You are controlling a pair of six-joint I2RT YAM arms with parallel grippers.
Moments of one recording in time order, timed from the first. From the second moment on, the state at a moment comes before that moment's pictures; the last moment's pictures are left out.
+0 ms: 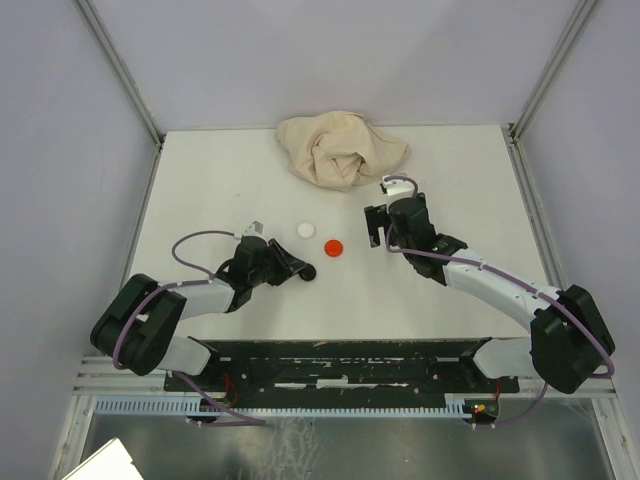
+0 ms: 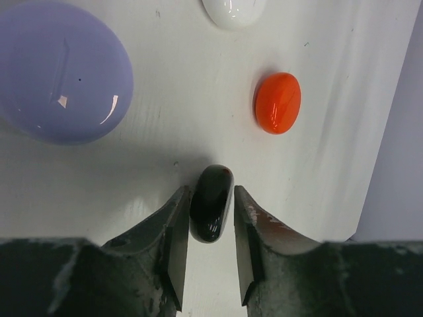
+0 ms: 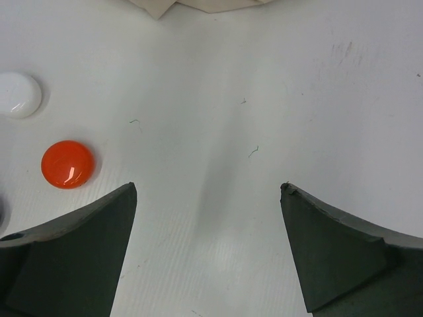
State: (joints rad) left arm -0.50 1.41 0.38 0.41 0.10 -1.04; right arm 0.63 1.32 0.82 -0.05 0.40 0.14
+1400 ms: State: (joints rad) left arm 0.13 1.24 0.70 0.09 -0.18 -0.87; right arm 0.53 1.36 1.10 -0.61 0.98 0.72
